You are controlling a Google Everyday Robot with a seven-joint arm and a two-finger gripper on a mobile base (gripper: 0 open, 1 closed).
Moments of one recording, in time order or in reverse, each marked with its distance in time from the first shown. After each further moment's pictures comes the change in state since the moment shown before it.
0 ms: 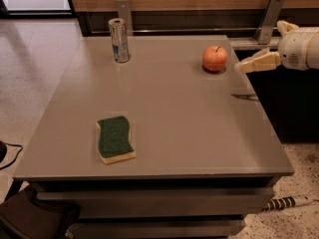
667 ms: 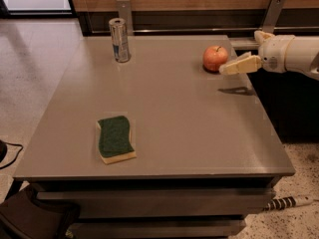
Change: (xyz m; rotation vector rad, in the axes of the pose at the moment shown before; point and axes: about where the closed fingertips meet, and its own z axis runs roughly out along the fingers) arm 0.014 0.013 0.046 -0.112 -0.046 0.096
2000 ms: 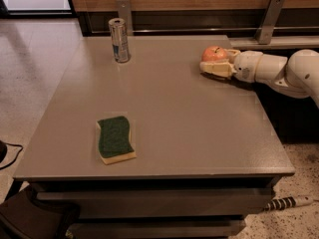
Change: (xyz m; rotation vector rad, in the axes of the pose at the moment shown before) arm 0.021 0.020 0.083 -0.167 -0.182 0.143
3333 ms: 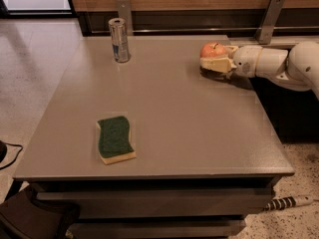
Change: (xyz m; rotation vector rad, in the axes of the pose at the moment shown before) arm -0.013 0.005 0.000 -0.035 0.020 0.002
